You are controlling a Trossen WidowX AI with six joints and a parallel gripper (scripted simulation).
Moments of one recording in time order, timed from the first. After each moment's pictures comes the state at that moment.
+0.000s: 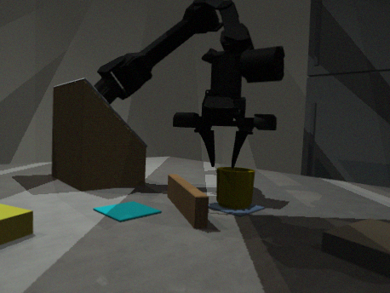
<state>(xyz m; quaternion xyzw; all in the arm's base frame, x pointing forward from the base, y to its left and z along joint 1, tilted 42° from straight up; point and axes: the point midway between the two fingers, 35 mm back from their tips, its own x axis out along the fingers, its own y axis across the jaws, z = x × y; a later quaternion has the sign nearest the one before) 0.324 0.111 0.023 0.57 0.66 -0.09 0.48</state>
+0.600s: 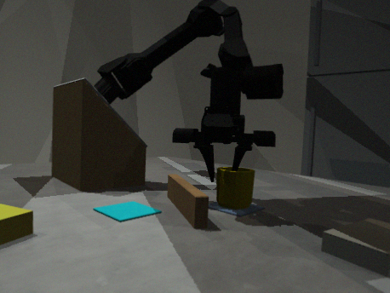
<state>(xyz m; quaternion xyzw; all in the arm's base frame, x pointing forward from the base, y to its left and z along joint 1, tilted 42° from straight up) 0.326 0.132 0.002 0.57 0.66 -0.09 0.48</state>
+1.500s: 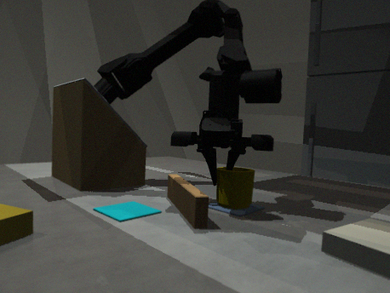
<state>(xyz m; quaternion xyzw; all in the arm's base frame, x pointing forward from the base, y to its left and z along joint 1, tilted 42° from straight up) 0.324 0.135 -0.004 0.57 0.66 -0.10 0.47</state>
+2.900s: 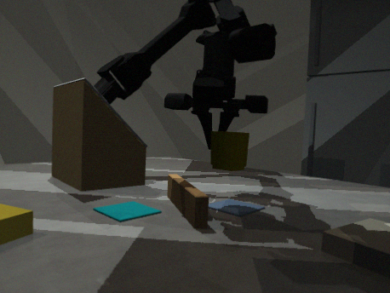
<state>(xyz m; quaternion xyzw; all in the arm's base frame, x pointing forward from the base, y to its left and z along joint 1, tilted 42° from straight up) 0.309 0.079 0.037 0.57 0.66 -0.11 0.47</state>
